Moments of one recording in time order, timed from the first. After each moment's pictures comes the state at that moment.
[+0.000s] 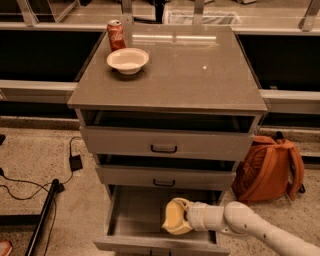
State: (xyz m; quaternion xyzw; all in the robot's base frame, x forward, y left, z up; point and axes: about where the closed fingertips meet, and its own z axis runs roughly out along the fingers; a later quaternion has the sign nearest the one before) arm 0.480 -0.057 0.399 -0.54 0.67 0.25 0.44
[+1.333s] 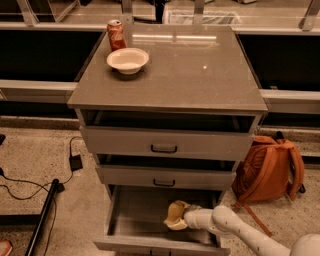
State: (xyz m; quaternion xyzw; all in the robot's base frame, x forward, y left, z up) arm 0.556 -0.079 0.225 -0.49 0.72 0.23 0.43
